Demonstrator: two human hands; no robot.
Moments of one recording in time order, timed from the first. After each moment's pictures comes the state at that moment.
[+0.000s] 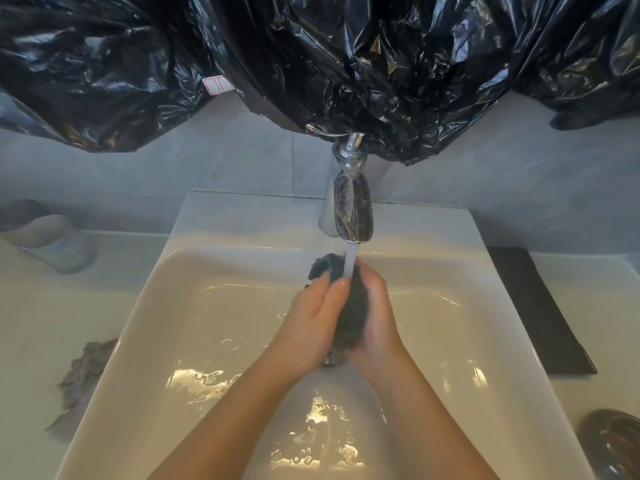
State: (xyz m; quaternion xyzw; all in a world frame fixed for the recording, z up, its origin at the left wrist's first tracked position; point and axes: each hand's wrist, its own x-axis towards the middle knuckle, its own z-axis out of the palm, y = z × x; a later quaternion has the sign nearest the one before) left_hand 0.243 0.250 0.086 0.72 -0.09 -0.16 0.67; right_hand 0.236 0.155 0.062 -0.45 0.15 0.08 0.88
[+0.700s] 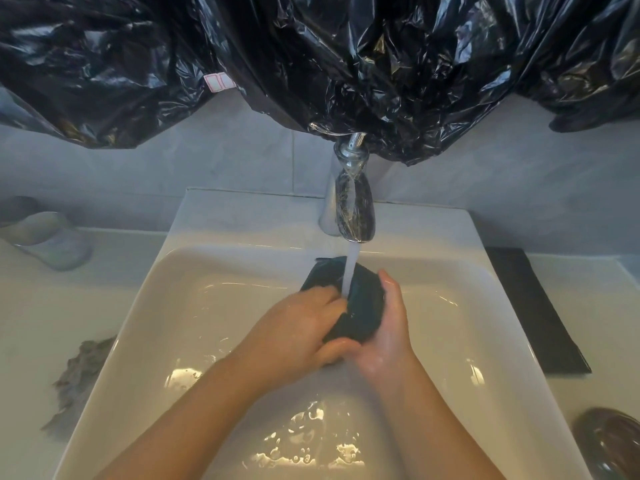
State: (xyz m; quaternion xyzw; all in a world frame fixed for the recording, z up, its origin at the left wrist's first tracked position) left_hand 0.254 0.283 0.074 0.88 -0.42 -0.03 0.22; right_hand 0.230 0.142 0.058 -0.29 0.24 0.09 0.92
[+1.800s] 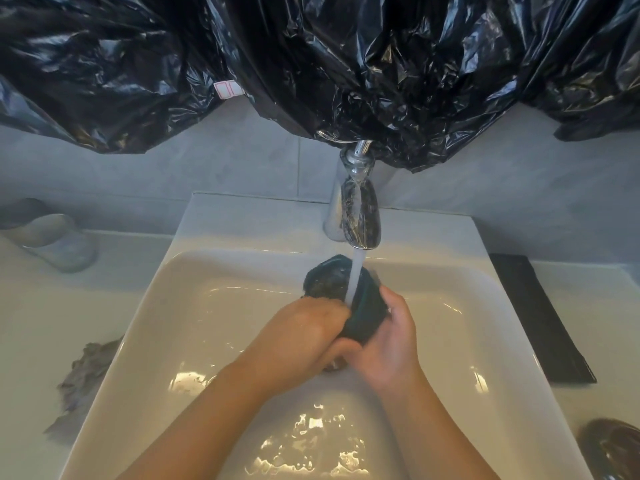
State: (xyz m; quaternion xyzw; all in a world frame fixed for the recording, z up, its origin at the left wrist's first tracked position) left_hand 0.258 0.279 0.070 0.88 -0.44 0.00 0.19; right_hand 0.225 0.142 0.053 -0.28 0.17 0.08 0.94
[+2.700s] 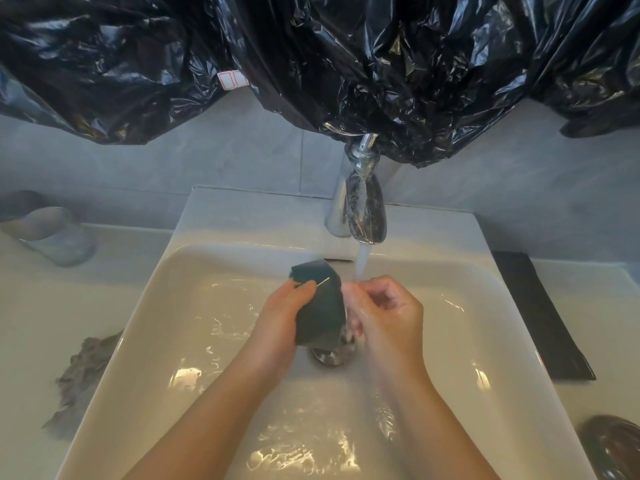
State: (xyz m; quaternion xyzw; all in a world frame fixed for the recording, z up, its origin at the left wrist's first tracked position) left_hand 0.248 0.279 0.078 0.57 0.05 -0.21 0.79; right_hand 0.214 0.157 0.079 -0.64 0.16 -0.14 0.74
